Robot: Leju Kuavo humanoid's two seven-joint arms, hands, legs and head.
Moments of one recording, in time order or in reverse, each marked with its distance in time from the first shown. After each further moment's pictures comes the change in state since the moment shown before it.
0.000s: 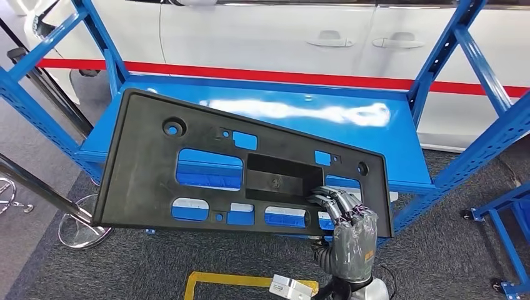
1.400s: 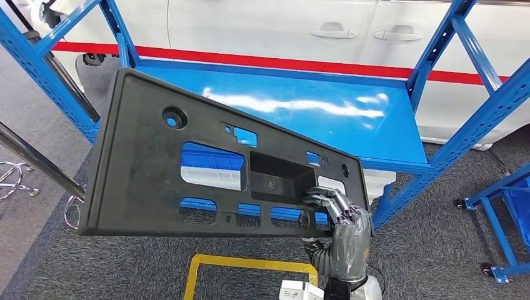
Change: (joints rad) left arm 0.007 0.006 0.047 0.000 0.030 0.006 -0.035; right arm -0.013 -0.007 0.059 0.000 -0.246 0.003 -0.062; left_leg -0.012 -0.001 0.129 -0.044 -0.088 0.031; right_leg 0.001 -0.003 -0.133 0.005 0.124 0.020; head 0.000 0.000
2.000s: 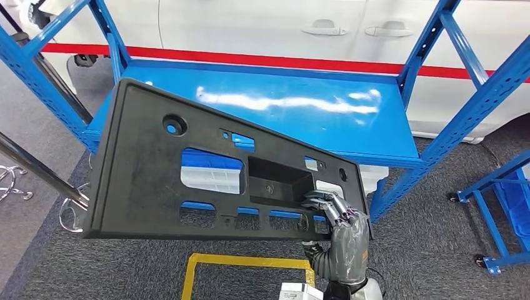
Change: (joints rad) left arm 0.001 0.005 -0.001 0.000 -0.035 0.040 0.012; right arm 0.012 -0.020 0.007 -0.003 -0.003 0.015 0.014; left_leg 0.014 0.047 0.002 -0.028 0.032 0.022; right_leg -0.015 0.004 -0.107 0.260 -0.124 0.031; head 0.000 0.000
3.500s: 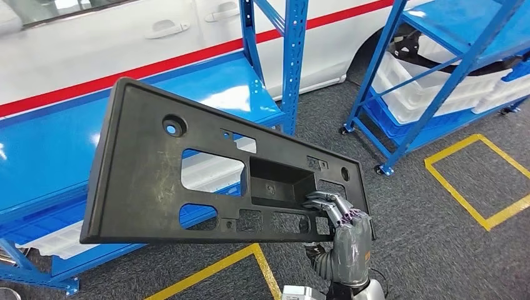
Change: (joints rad) left arm 0.008 0.001 -0.025 -0.002 -0.046 -0.021 0.042; right arm 0.009 -0.004 0.001 -0.016 0.002 -0.007 -0.007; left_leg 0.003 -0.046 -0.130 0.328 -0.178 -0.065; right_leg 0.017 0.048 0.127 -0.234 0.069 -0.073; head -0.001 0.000
